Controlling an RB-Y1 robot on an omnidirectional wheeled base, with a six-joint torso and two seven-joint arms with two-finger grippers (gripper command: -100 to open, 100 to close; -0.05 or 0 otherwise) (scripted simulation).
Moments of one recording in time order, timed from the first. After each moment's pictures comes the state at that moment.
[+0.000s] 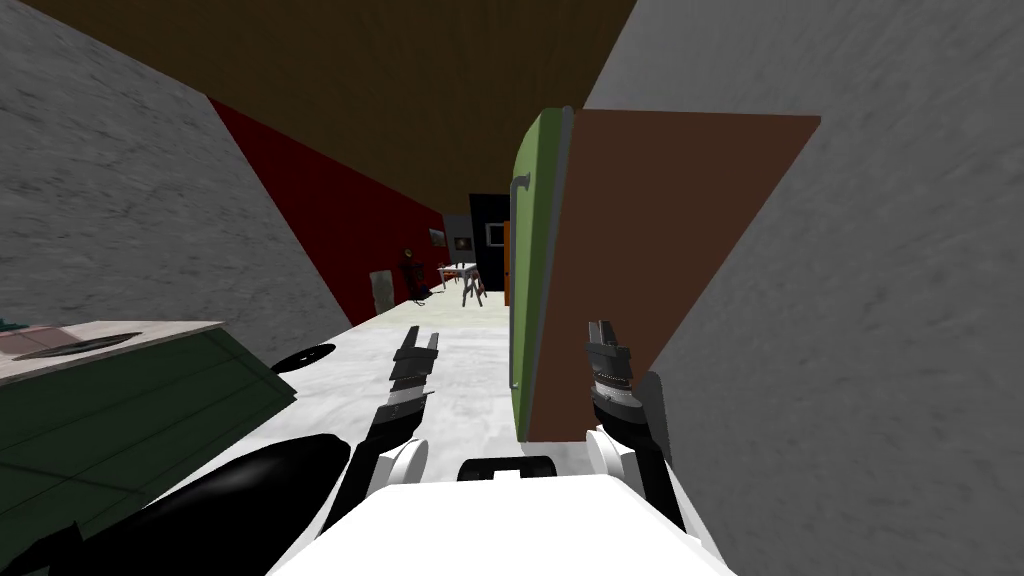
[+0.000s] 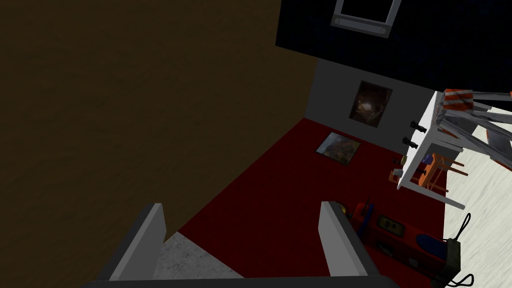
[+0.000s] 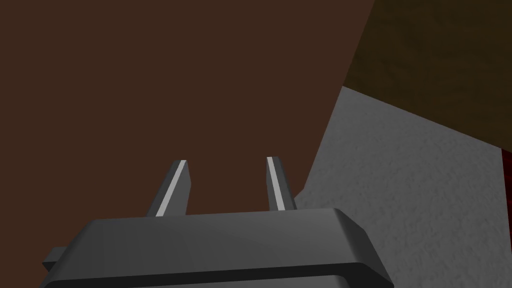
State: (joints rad) left arm 0.53 -0.04 -0.07 -2.21 0.08 -0.43 0.09; right arm 0.51 0.01 0.04 -2.25 -0.03 -0.62 0.07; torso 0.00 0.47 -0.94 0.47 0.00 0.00
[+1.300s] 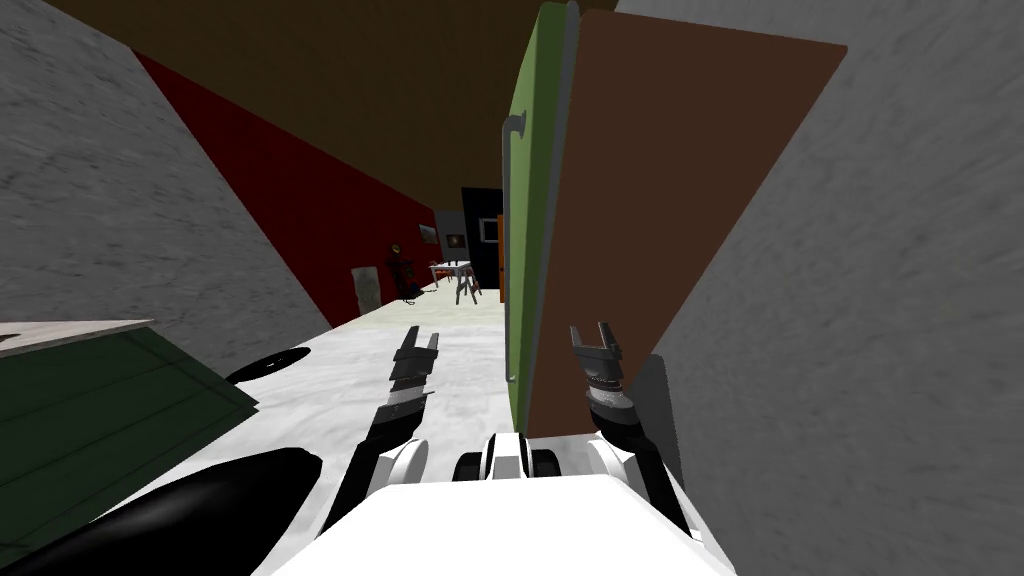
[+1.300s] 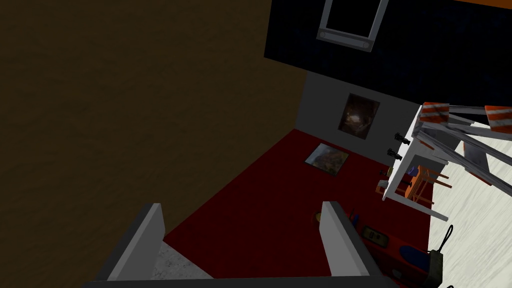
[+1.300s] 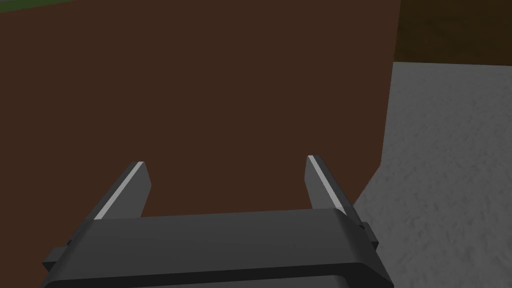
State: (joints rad) left arm 0.53 -0.04 -0.07 -2.21 0.08 -0.43 0.09; right arm 0.51 -0.16 0.13 -2.22 -0.15 -0.63 -0.15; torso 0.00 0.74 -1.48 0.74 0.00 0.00
